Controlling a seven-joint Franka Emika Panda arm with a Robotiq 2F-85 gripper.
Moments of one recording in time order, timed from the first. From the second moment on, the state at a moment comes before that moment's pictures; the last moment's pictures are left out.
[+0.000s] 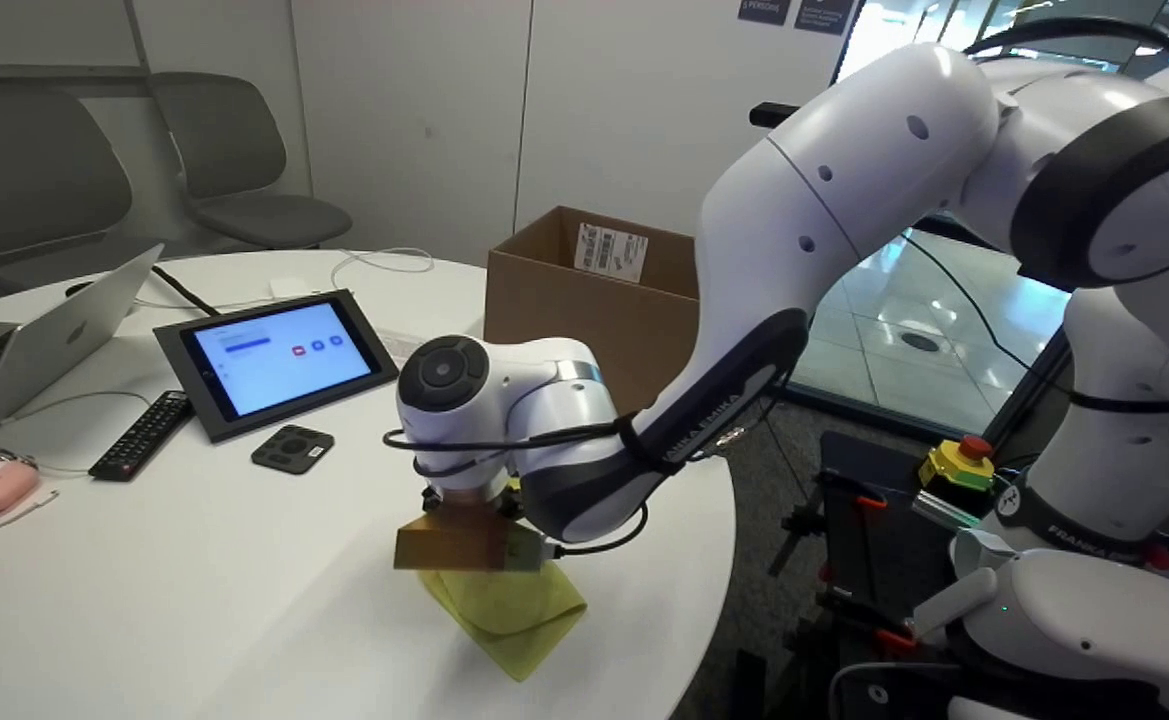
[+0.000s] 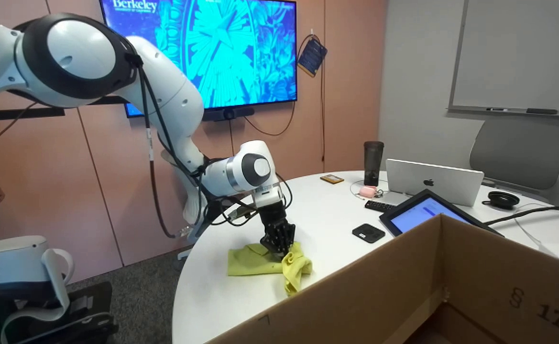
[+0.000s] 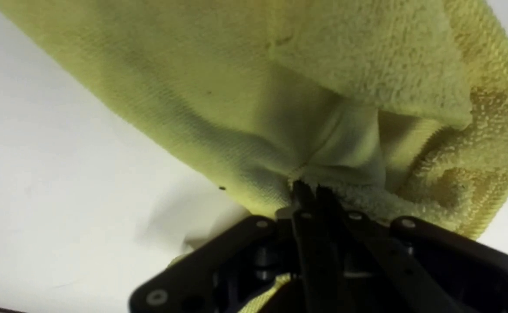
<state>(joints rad) 0.54 0.90 -0.16 -1.58 -0.41 2.35 1.89</state>
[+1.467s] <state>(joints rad) 0.64 0.81 -0.08 -1.61 -0.49 2.23 1.93</state>
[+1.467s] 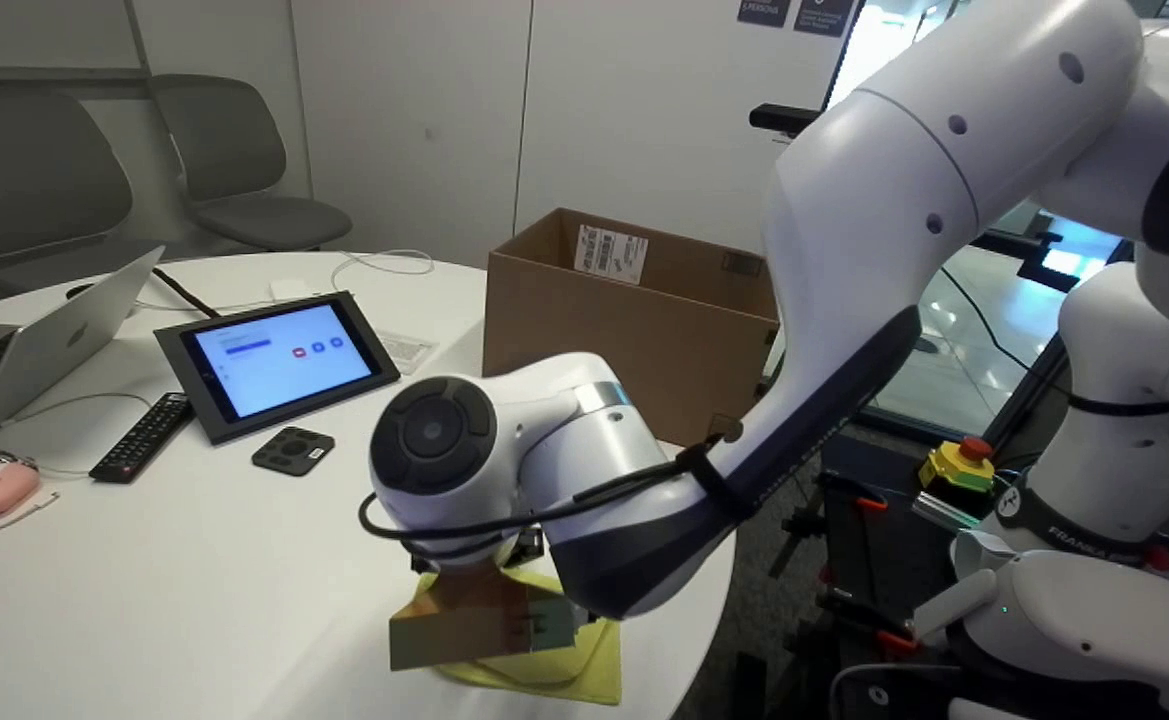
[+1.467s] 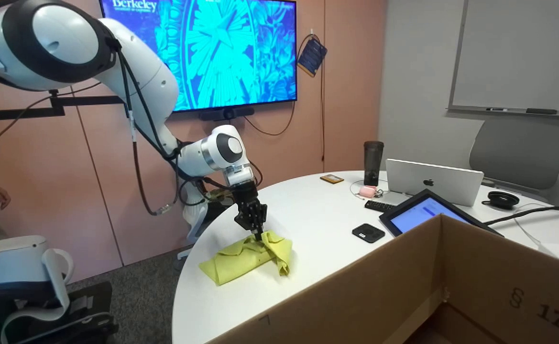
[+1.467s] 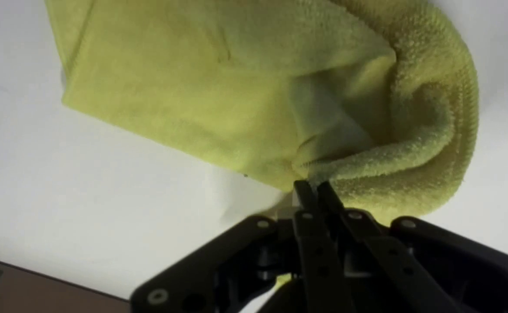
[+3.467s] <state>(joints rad) 0.53 0.58 0.09 -2.10 -0.38 2.65 1.19</state>
